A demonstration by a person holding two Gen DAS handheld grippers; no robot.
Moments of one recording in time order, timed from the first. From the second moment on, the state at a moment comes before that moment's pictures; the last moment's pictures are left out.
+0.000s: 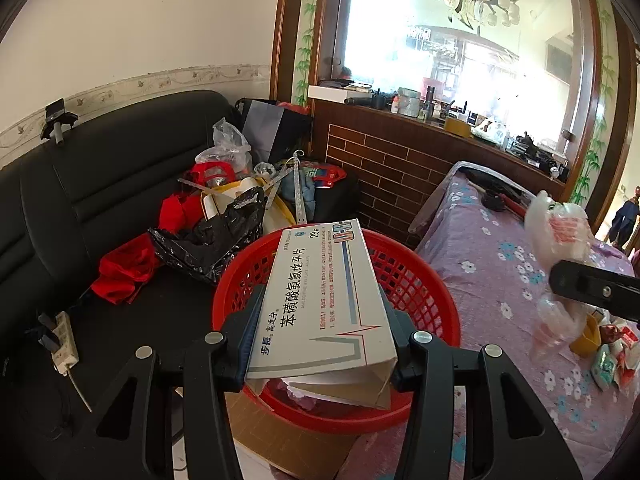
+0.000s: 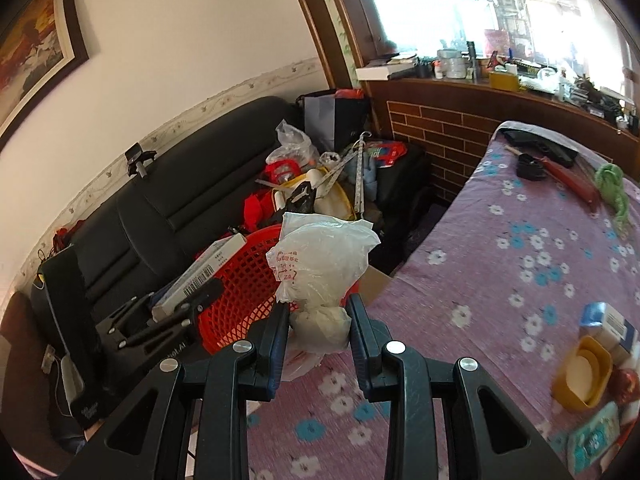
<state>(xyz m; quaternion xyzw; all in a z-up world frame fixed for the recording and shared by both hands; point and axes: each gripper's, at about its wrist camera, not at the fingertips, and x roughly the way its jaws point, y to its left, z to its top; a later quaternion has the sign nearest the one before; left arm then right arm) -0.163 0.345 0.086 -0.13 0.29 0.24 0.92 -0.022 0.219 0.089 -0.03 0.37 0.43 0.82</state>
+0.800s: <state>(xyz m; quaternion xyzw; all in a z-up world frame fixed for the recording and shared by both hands) -0.142 0.364 0.068 -0.14 0.29 0.25 0.91 0.020 0.277 0.056 -0.05 0.40 0.43 0.81</state>
